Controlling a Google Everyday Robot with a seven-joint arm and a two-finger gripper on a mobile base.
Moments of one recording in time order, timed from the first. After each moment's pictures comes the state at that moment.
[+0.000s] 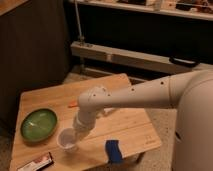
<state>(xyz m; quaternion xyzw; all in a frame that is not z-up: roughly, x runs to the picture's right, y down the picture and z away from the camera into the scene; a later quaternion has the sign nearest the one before) -0.115 0.191 0.695 -0.42 0.14 0.64 0.63</state>
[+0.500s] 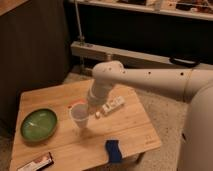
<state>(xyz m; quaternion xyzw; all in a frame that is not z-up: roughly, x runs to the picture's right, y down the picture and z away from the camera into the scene) -0.075 0.056 0.703 -0.39 0.11 0.66 0.64</state>
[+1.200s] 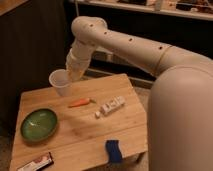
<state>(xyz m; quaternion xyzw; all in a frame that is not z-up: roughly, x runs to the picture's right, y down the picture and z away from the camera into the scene) -0.175 -0.063 0.659 -0.39 0.03 0.61 0.69</state>
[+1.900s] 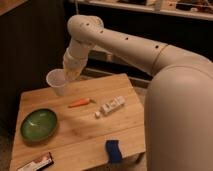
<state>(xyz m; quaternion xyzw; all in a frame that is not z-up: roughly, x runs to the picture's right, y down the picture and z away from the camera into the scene) -0.173 -0.060 0.661 -0.39 0.03 0.61 0.69</state>
